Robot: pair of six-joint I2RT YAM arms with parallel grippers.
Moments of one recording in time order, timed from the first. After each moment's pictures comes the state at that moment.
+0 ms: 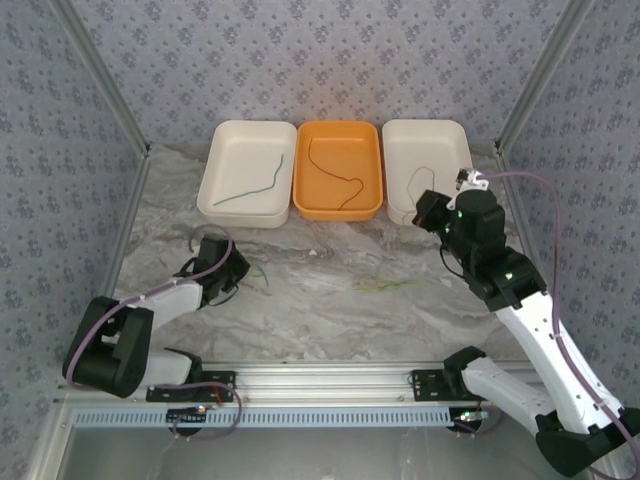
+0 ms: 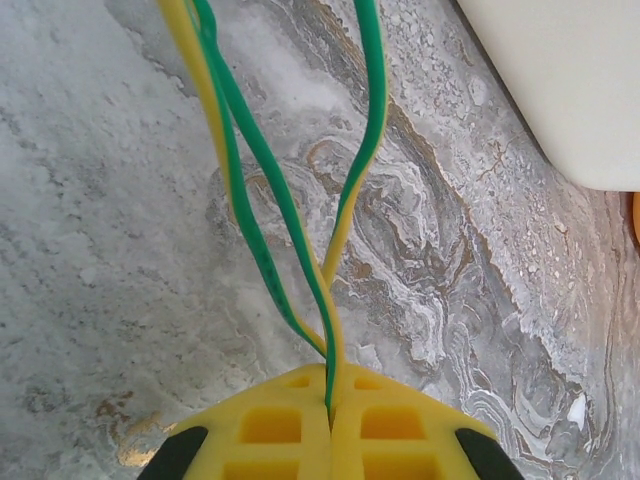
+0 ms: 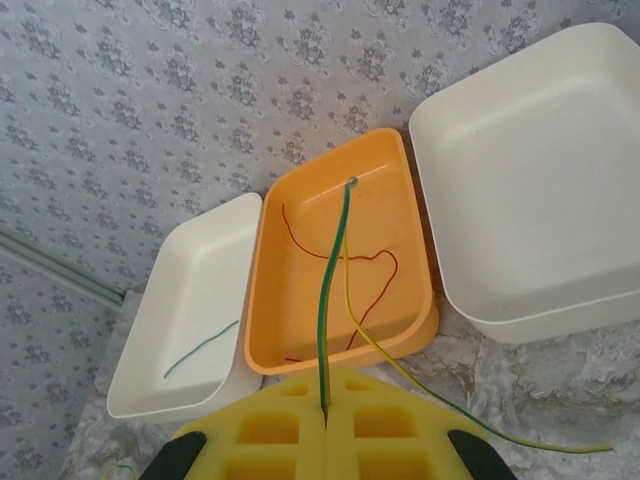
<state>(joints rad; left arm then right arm) -0.31 1.32 0.45 0.03 0.03 -1.04 0.44 0.88 1.11 -0.55 0.19 0.66</state>
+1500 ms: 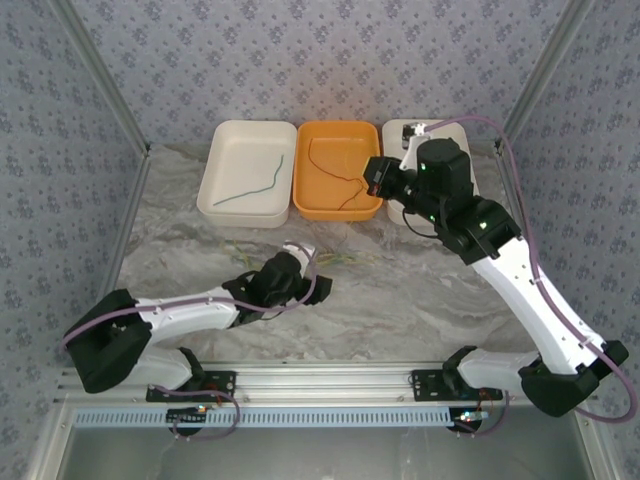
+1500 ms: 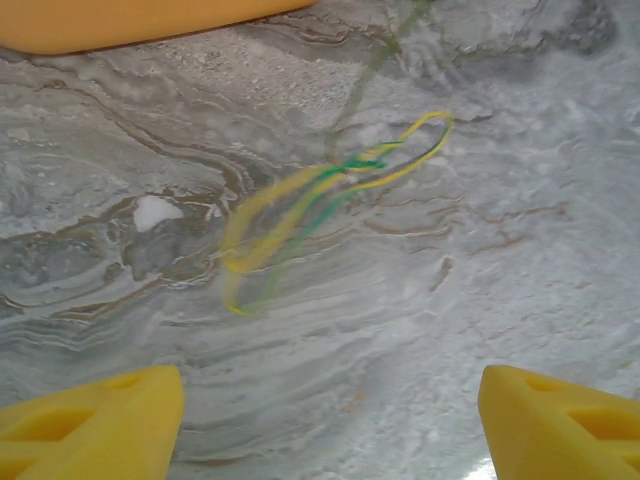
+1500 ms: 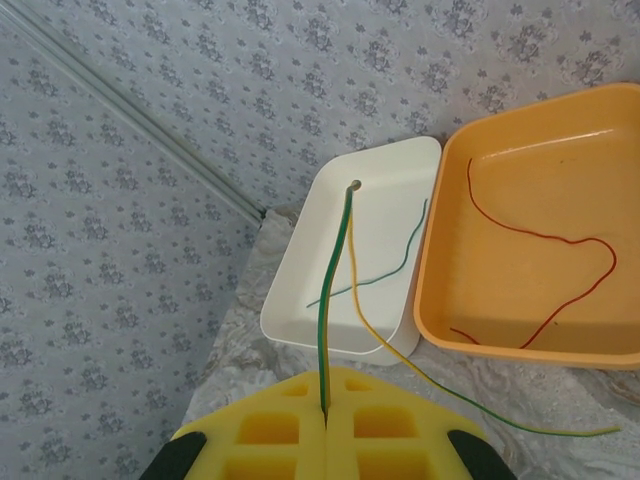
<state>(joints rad) -0.94 1.35 0.60 0.12 -0.13 -0.40 0.62 1.22 1.52 -0.61 0.02 0.65</state>
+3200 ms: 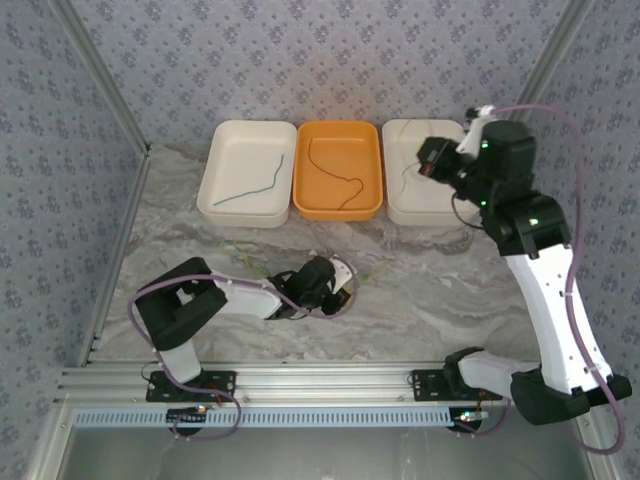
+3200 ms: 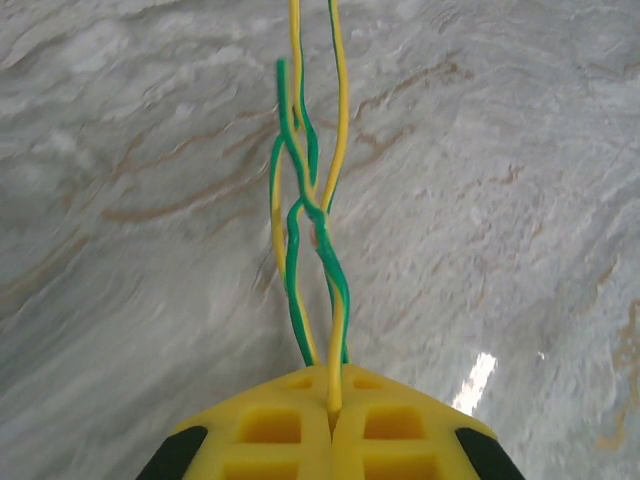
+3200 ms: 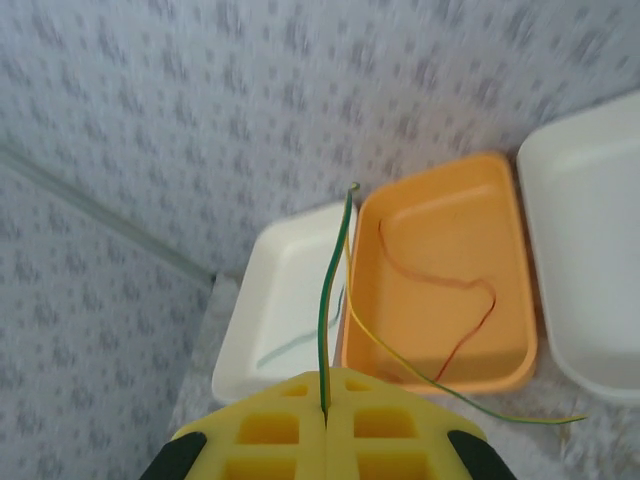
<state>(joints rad) -1.02 1.73 0.73 0.26 0.09 -0.18 0.28 1.17 1.68 -0.78 -0.09 0.61</state>
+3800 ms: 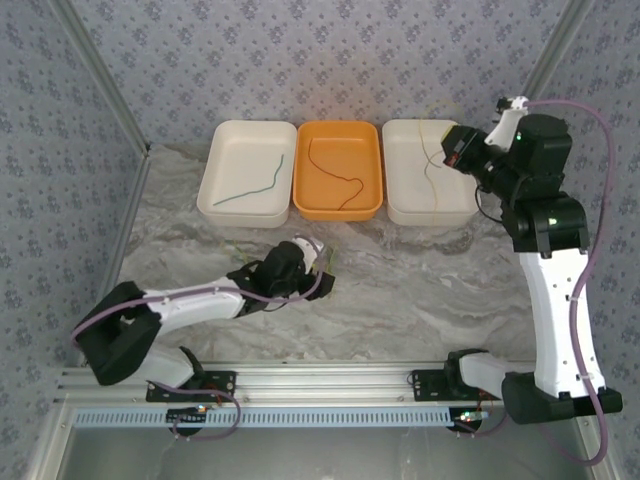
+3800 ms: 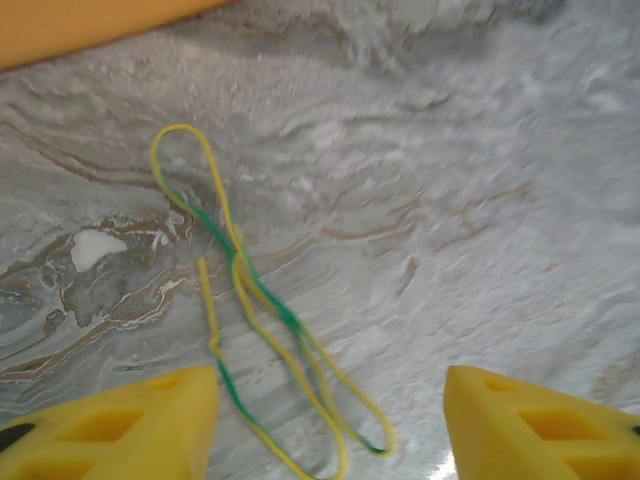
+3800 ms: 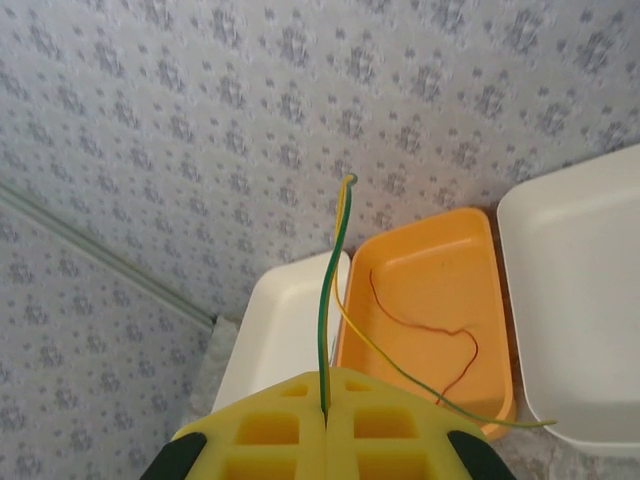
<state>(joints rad) -0.91 1.38 0.67 0.08 0.01 -0.33 0.13 1.16 1.66 -0.74 -0.26 0.56</state>
